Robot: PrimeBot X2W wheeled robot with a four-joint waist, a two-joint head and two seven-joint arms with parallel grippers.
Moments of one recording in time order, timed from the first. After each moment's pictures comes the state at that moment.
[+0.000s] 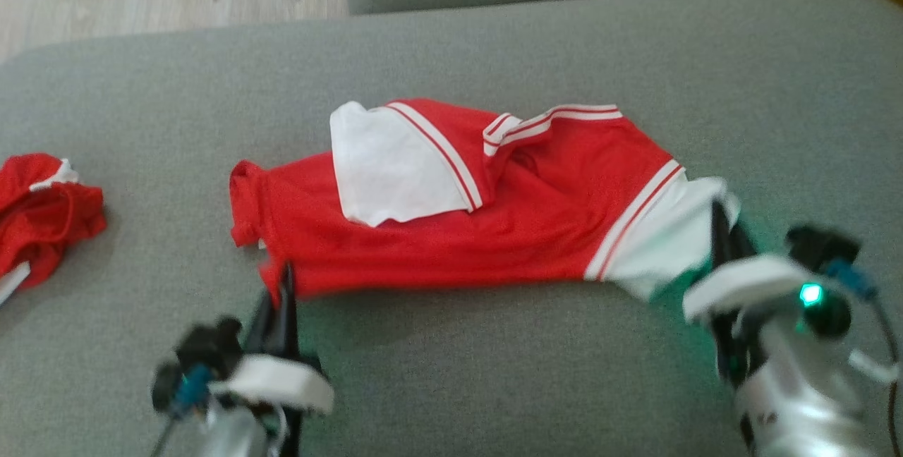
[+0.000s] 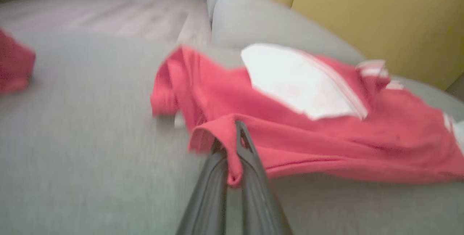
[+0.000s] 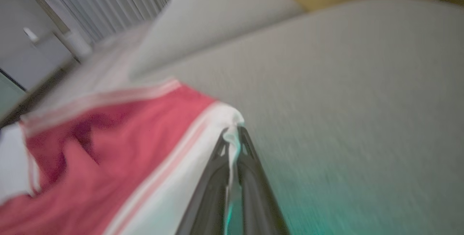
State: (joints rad) left arm -0.17 0.04 -0.20 0.54 -0.30 -0.05 -0.26; right arm -0.42 -0.07 0.01 0.89 0.34 0.13 -0.26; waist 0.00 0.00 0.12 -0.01
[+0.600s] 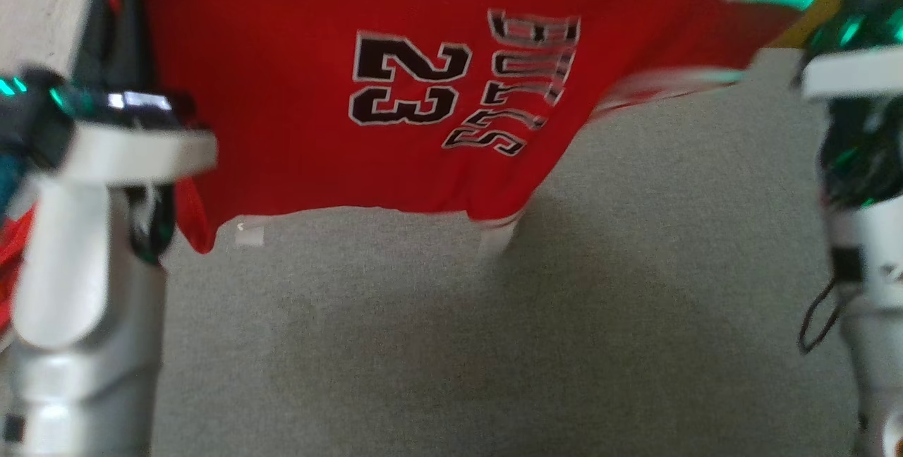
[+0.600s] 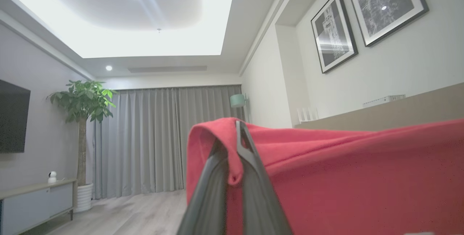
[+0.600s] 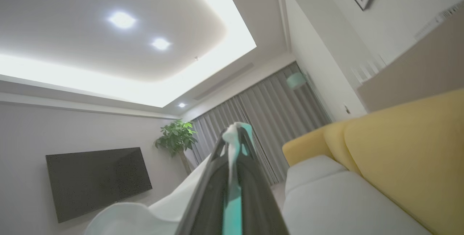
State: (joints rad) left arm -0.60 0.19 -0.07 0.23 -0.19 -0.12 -0.24; right arm -0.65 -0.24 0.13 0.25 0.80 0.13 -0.19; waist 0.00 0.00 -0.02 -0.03
